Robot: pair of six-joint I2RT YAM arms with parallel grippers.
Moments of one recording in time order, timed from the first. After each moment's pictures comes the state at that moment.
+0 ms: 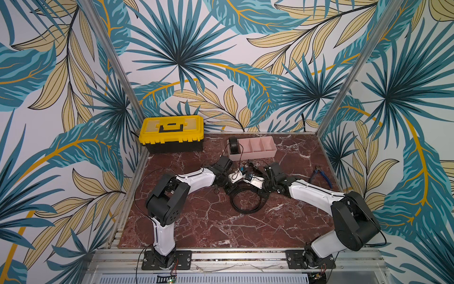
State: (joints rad) left arm -0.59 1.88 1.20 -0.39 0.50 0.34; right arm 0.48 1.56 0.87 -0.29 -0.23 -0.66
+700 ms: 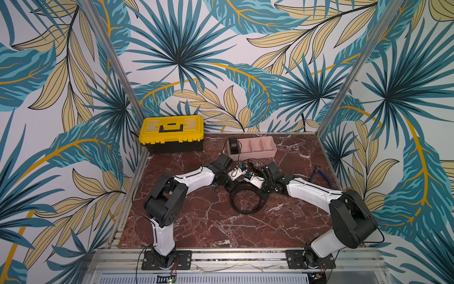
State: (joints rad) left arm -0.59 1.83 1.22 -0.41 0.46 0.21; right arm 0.51 1.55 0.91 -0.39 -0.14 -0.46
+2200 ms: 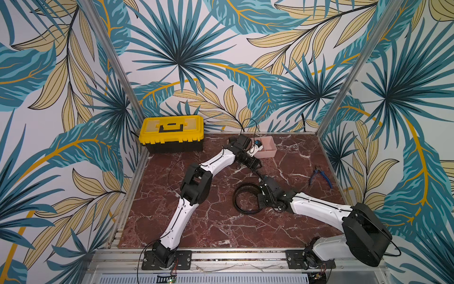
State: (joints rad) left arm -0.61 2.47 2.17 -0.59 0.40 0.03; right arm 0.66 1.39 0.69 -0.36 0.15 0.48
